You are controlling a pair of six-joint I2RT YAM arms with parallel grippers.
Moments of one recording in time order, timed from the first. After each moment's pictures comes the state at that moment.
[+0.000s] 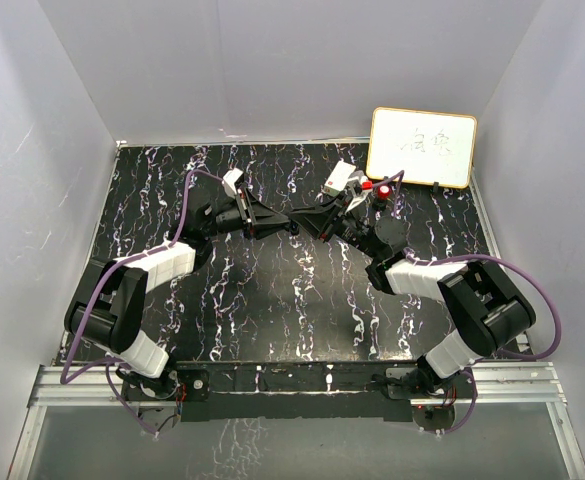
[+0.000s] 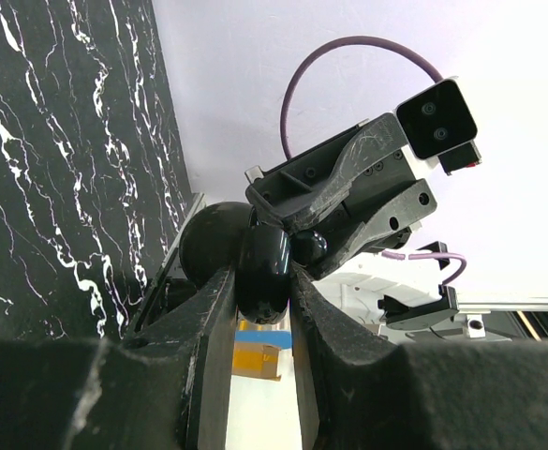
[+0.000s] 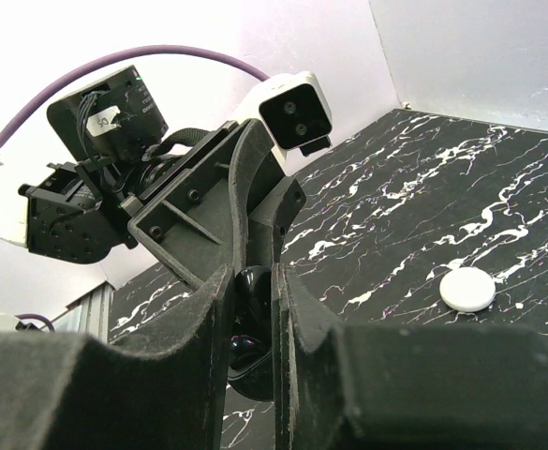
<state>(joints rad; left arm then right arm) -0.36 1.57 0.77 0.73 0.90 -1.41 0.51 1.54 0.61 1.25 -0.49 0.60</state>
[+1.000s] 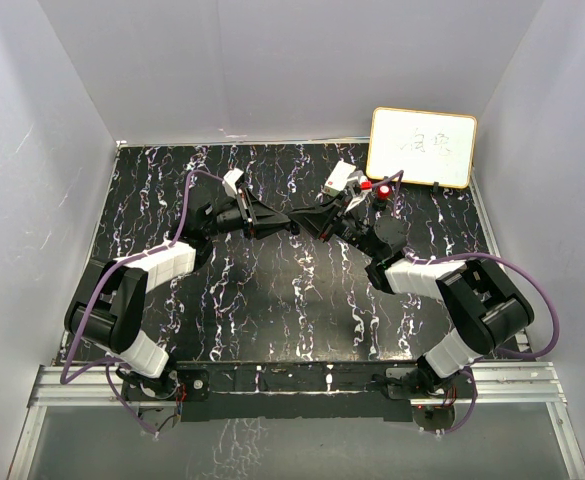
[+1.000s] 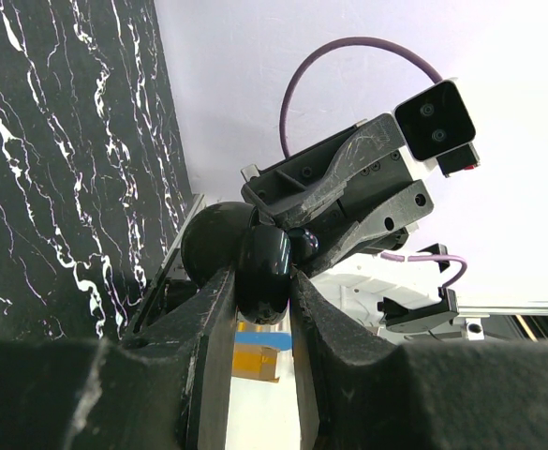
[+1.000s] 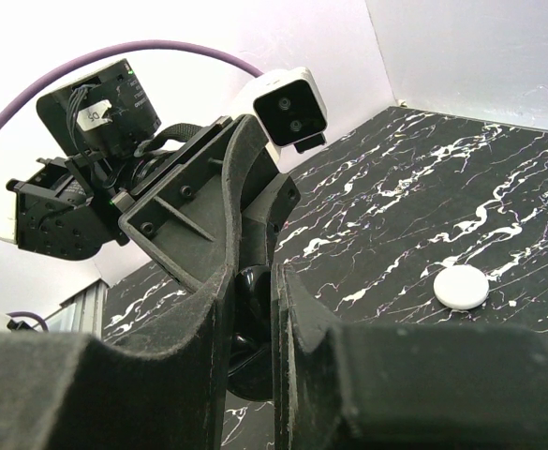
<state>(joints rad) -0.37 1.57 0.77 0.72 0.90 -1.41 0.51 1.55 0.62 1.25 -0.49 0.58</state>
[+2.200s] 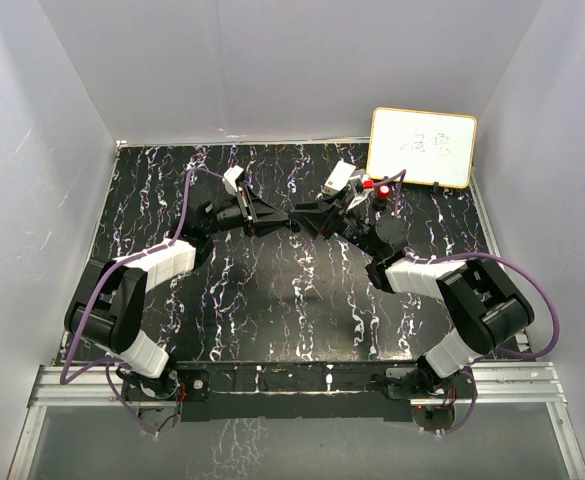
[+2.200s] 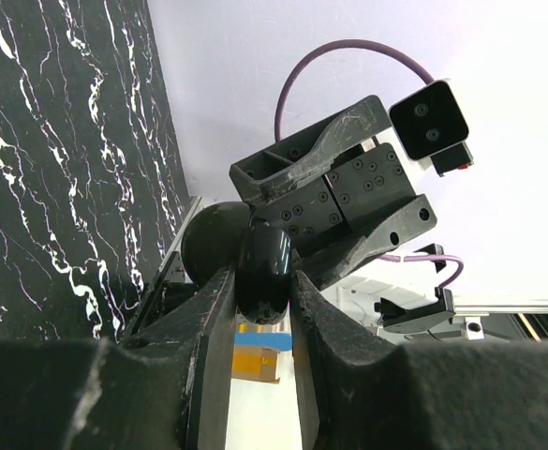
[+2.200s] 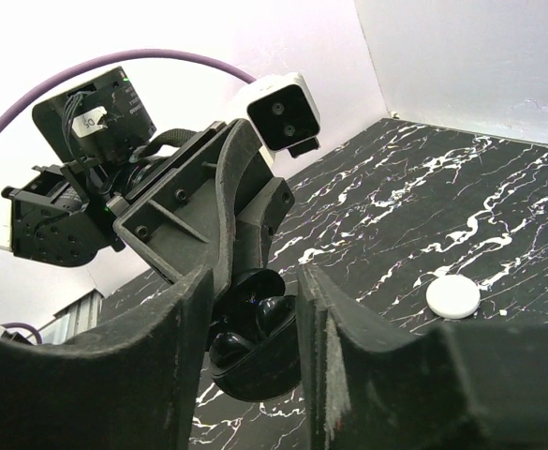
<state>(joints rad) -0.37 1.57 0.79 0.71 0.90 -1.41 0.51 1.55 0.62 1.27 -0.47 0.59</state>
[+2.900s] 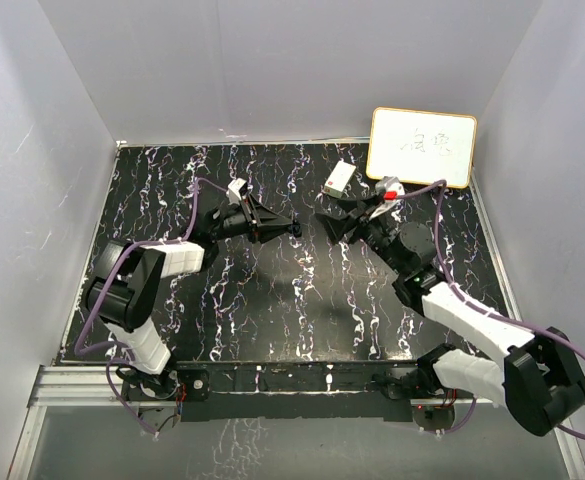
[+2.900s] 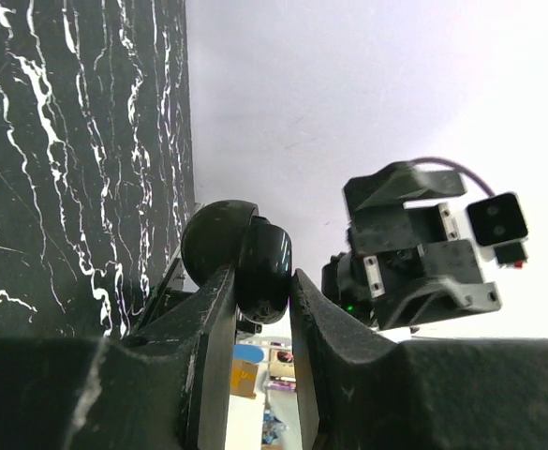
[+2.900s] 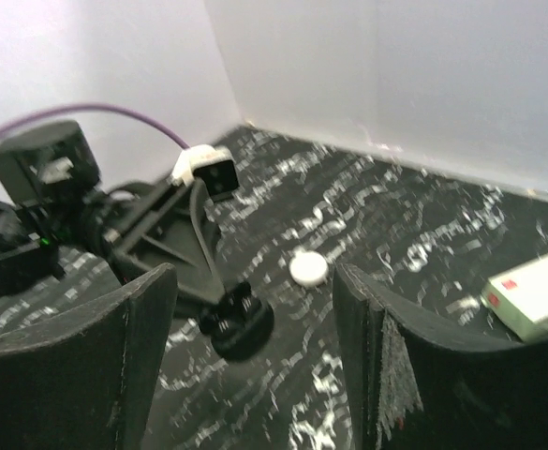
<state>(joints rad) -0.37 1.70 0.76 0.82 0.87 -1.47 0.49 1.10 0.56 0.76 -0.23 0.29</state>
